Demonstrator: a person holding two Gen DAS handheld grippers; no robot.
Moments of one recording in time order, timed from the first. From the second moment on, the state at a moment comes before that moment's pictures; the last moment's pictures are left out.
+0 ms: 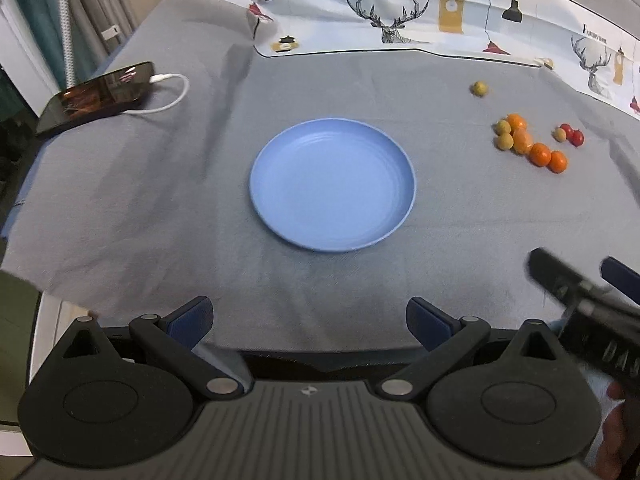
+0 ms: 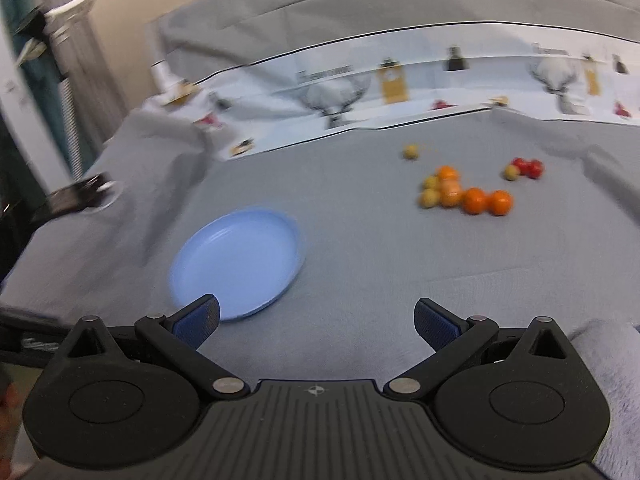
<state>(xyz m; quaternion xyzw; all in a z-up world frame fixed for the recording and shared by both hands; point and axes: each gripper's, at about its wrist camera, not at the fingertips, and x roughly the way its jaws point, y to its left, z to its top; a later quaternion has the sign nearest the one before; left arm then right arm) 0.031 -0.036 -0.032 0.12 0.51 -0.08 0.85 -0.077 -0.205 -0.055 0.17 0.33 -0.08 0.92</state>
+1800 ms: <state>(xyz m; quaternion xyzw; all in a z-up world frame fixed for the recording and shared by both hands) 0.158 -0.235 -0.074 0.17 0.52 -0.23 0.81 0.048 -0.460 -0.186 0.15 0.27 -0.38 0.87</state>
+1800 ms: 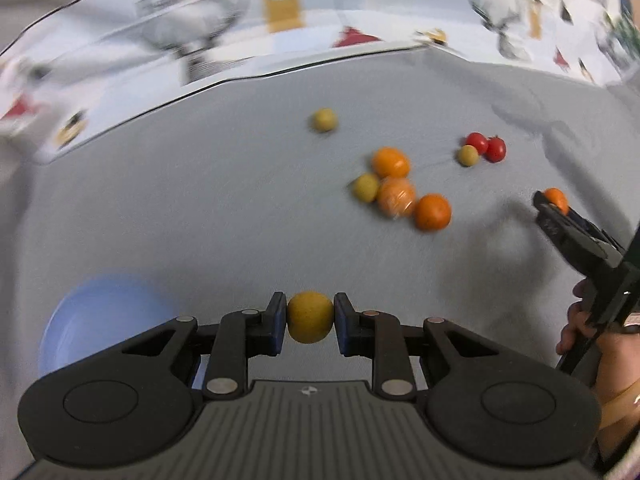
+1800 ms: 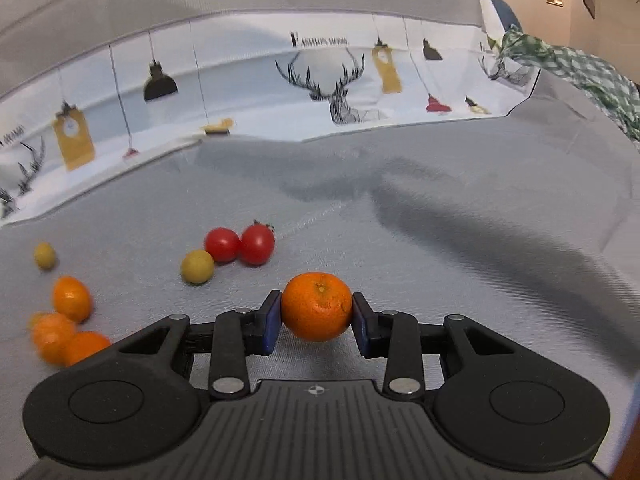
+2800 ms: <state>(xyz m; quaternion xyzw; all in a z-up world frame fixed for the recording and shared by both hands) -0.021 0.033 0.007 0.04 0.47 -0.14 0.87 -0.116 -0.153 -0.002 0.08 0.29 0.03 0.95</state>
